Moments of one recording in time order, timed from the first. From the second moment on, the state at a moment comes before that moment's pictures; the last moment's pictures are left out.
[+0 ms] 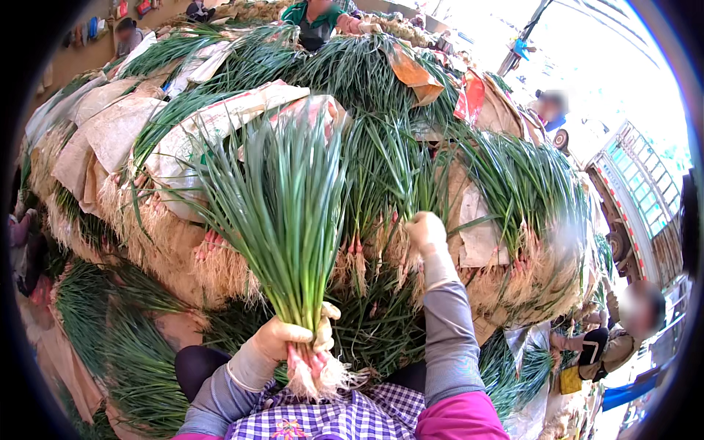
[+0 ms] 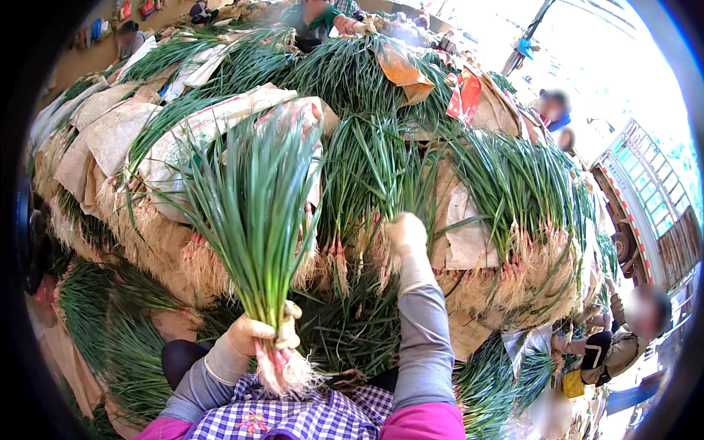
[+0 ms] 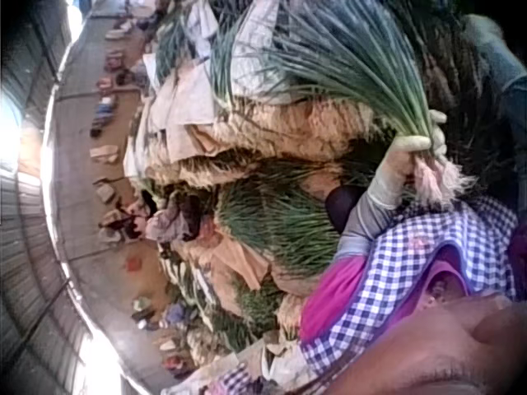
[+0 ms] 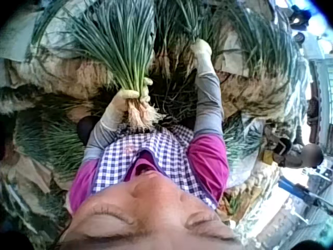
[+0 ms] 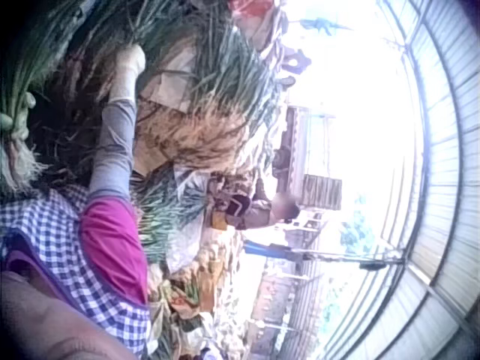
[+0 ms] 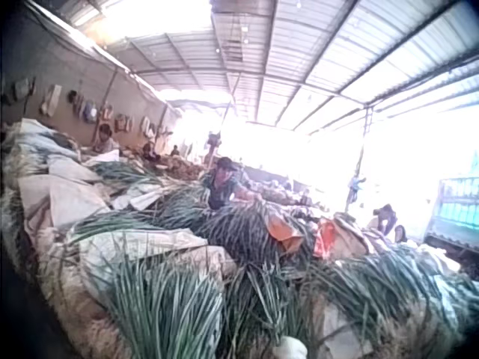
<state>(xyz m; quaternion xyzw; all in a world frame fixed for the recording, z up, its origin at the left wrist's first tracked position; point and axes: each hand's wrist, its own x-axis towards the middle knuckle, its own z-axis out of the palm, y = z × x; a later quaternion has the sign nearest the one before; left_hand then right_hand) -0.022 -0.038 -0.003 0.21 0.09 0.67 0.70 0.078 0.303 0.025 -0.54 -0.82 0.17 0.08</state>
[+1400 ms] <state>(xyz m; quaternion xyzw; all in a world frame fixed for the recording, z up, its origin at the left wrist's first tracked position) -0.026 -0.044 0.006 0.20 0.15 0.69 0.68 0.094 0.309 0.045 -0.46 -0.72 0.42 0.32</state>
